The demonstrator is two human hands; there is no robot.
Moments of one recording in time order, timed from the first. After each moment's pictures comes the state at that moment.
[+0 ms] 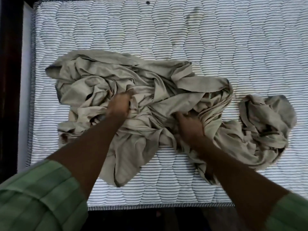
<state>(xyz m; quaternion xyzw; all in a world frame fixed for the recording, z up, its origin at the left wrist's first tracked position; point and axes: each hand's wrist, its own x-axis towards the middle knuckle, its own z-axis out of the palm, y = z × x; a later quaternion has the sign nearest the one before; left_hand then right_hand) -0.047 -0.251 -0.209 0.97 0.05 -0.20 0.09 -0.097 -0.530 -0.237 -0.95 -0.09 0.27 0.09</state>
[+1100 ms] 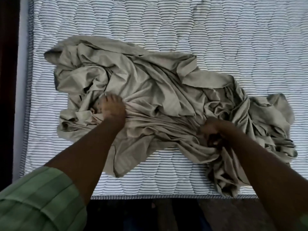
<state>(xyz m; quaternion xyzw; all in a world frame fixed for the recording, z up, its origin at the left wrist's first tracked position) -0.095 -0.233 -0.238 0.94 0.06 -0.27 -0.17 -0.079 -0.601 -0.224 -0.79 0.16 0.57 0.13</state>
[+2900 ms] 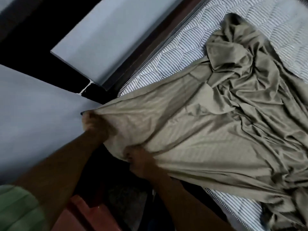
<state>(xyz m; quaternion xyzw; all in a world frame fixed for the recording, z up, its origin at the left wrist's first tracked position) -0.599 0.039 -0.326 0.85 0.32 -0.39 -0.13 -0.493 -0.219 -0.265 -0.70 -0.51 0.43 0.25</state>
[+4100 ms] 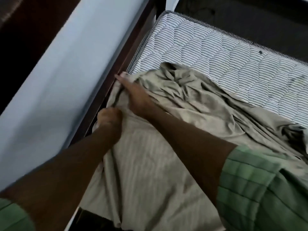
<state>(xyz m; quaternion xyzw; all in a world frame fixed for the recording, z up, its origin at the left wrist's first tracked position) -0.178 0.050 -0.200 0.90 0.21 -0.34 -0.16 -0.062 -0.022 -0.223 -0.79 -0.41 0.25 0.37</state>
